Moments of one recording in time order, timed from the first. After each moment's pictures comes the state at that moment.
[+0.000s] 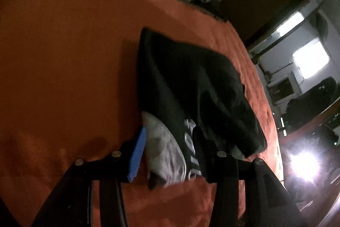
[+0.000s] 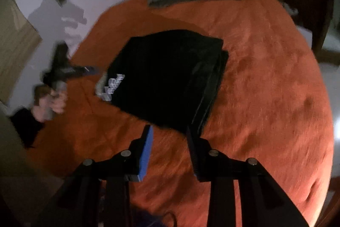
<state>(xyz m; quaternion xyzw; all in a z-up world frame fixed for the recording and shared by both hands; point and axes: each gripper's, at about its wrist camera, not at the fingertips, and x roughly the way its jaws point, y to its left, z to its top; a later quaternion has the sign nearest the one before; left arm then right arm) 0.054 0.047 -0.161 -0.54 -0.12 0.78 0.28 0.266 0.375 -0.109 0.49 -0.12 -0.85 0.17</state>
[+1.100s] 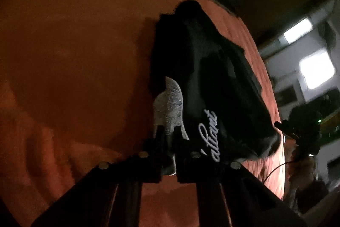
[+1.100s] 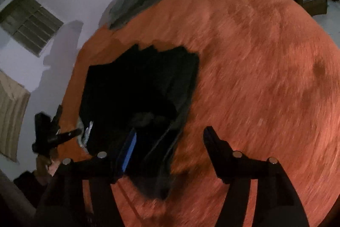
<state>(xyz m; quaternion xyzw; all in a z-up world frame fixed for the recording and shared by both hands) 0.087 0.022 -0.199 -0.56 -0.17 0.77 0.24 0.189 0.423 -0.181 0.47 -0.25 -0.84 0.10</state>
